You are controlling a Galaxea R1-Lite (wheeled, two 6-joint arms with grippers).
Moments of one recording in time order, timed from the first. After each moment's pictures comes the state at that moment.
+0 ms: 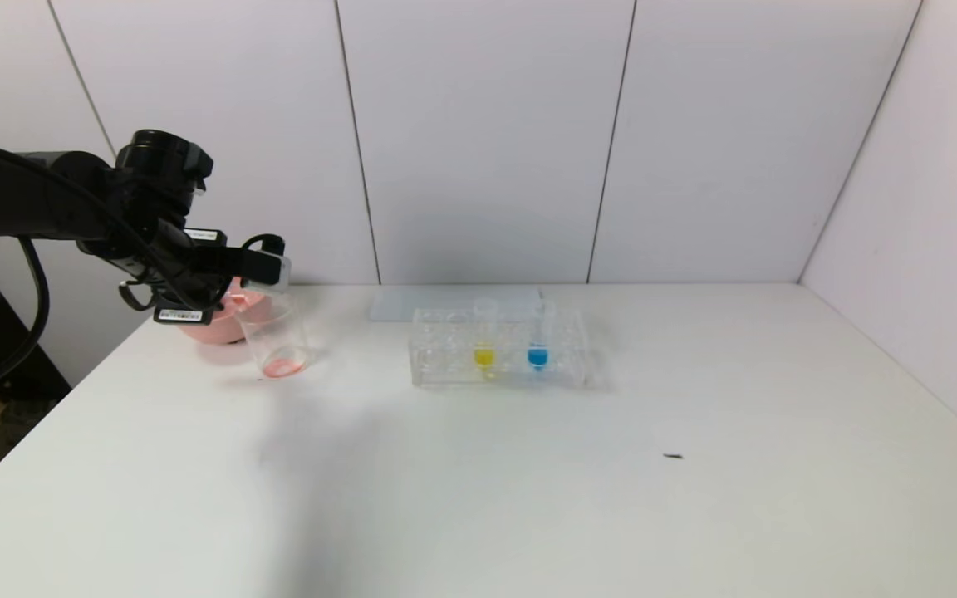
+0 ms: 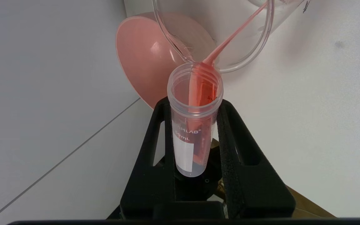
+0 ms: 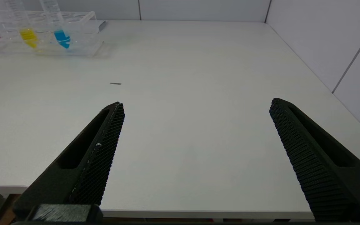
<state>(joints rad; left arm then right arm) -0.03 1.99 -1.67 0.46 0.18 1.52 0.00 0.00 0.00 0.00 0.00 0.00</state>
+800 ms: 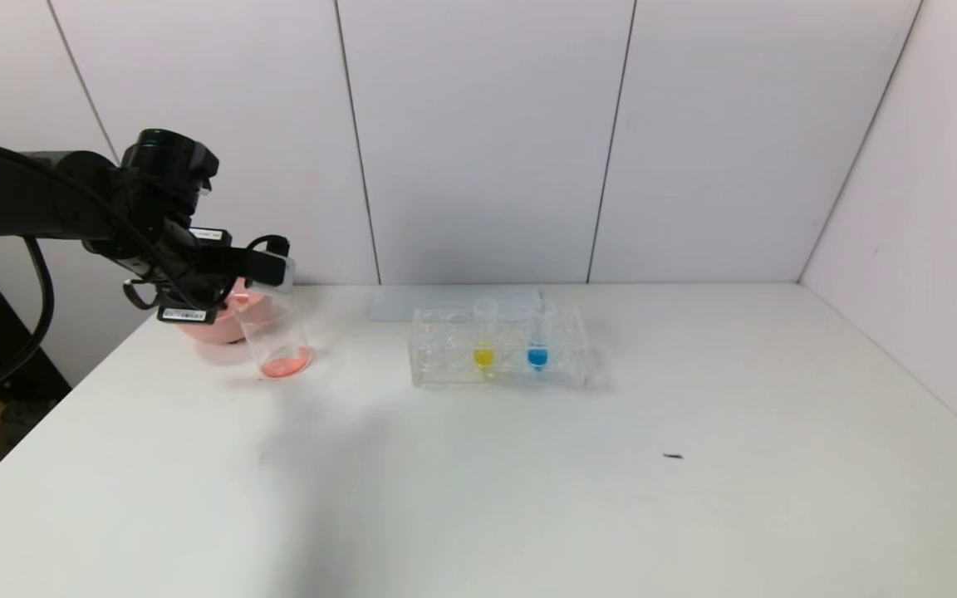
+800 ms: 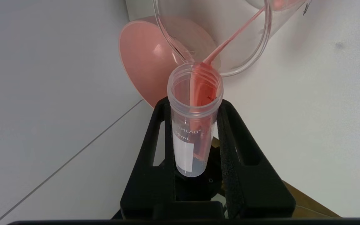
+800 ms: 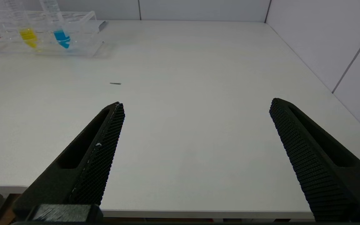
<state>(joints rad) -0.04 1.99 -1.67 0.46 0.20 1.53 0.00 0.00 0.00 0.00 0.00 0.00</state>
